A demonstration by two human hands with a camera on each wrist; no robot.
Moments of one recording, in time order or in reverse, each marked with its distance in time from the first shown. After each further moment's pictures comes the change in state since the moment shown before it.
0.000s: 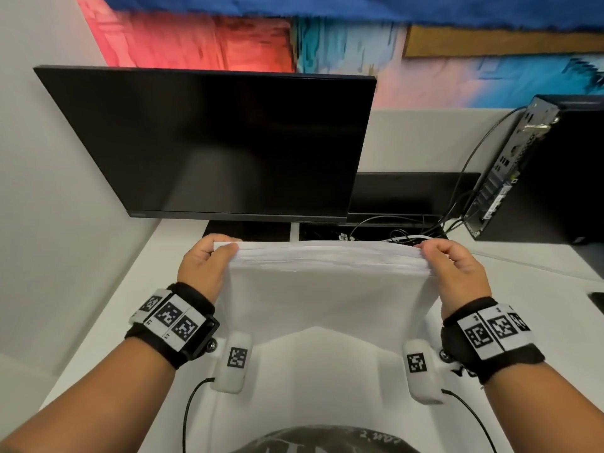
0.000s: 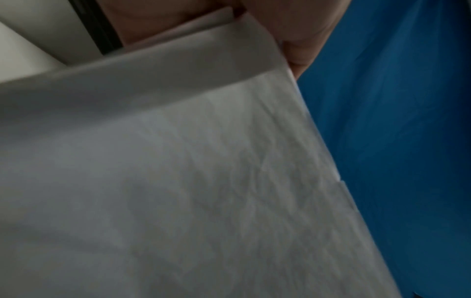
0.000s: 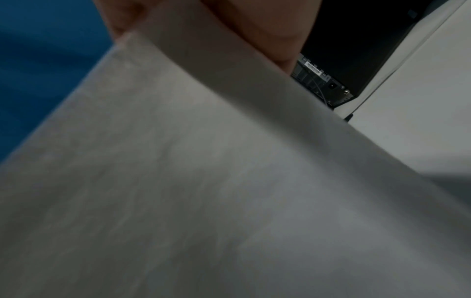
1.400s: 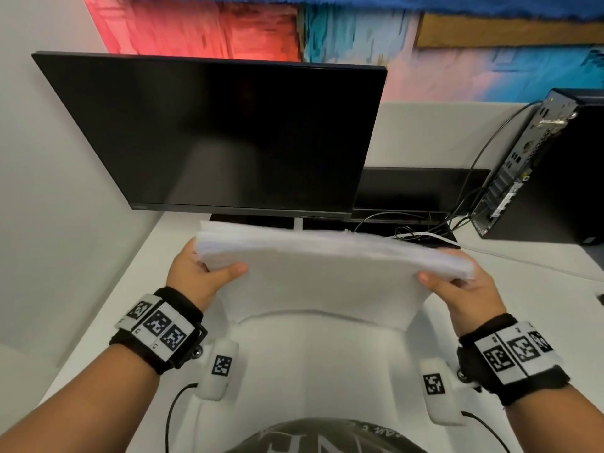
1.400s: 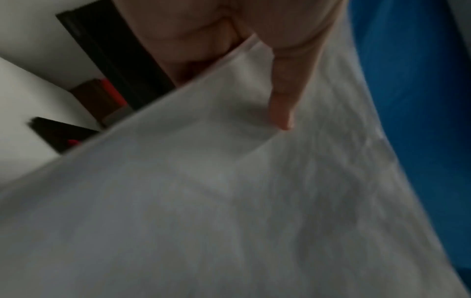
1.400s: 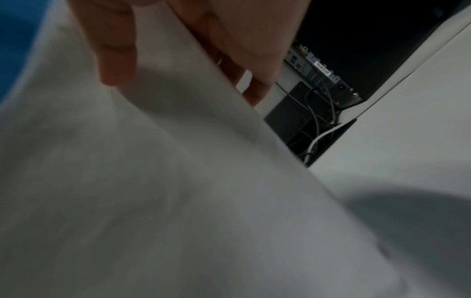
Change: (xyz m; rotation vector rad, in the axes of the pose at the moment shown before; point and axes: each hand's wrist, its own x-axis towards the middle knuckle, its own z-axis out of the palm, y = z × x) left_hand 0.003 -0.025 -0.025 0.088 -0.072 0.017; right_hand -0.009 0.009 -0.016 0.040 -0.192 -0.046
